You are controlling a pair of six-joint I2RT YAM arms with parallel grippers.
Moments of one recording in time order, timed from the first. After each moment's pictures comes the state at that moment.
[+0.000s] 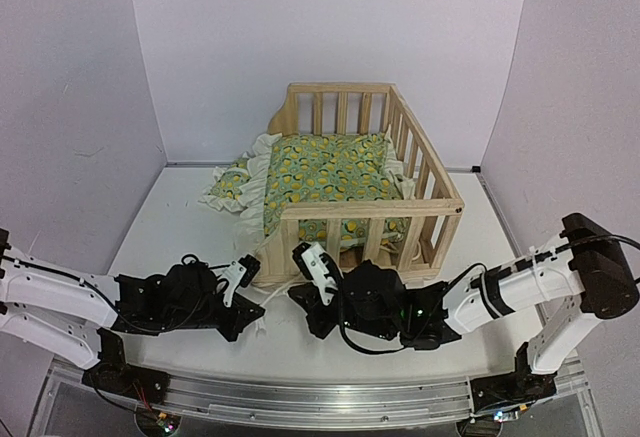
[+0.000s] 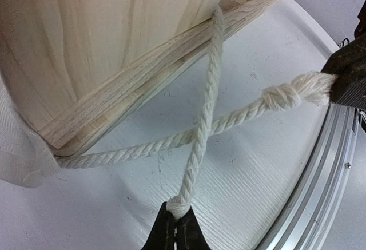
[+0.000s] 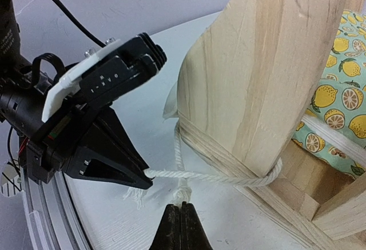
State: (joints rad) left arm -1.15 1.13 0.40 0.09 -0.11 -0.42; right arm 1.33 1.64 0.79 0.47 0.30 0.23
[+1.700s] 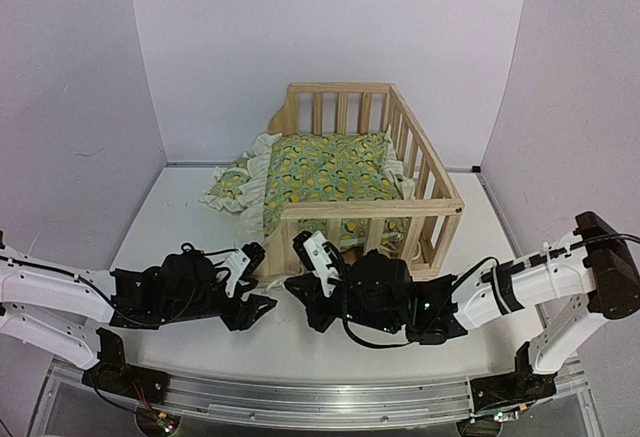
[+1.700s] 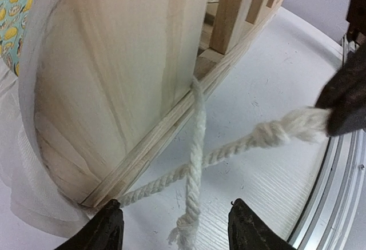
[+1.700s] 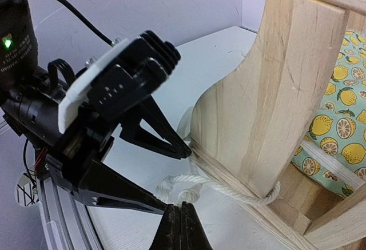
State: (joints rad) left arm -1.15 1.10 0.45 0.12 -0.17 -0.20; right arm 1.33 1.59 0.82 0.46 0.27 0.22
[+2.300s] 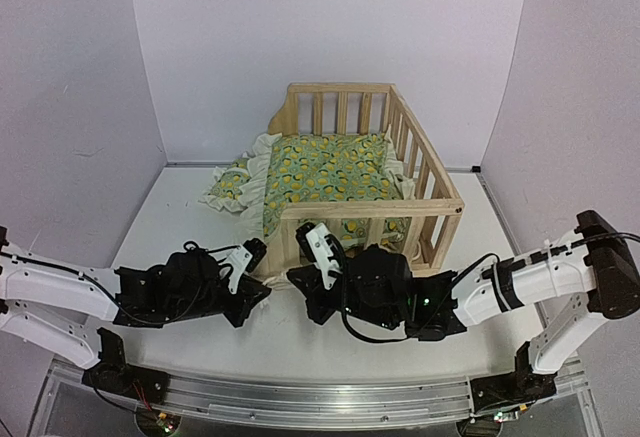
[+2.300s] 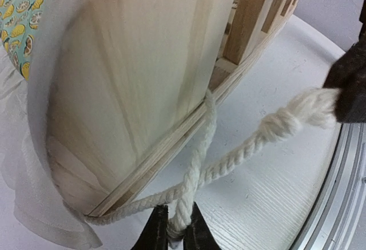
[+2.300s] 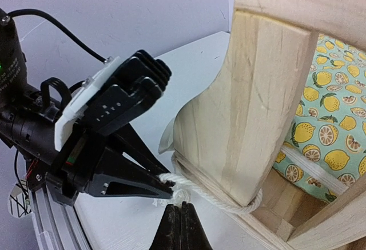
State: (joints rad) left arm -1.15 1.15 0.48 0.14 -0.21 -0.23; right arm 1.32 1.59 0.84 0.45 0.32 0.22
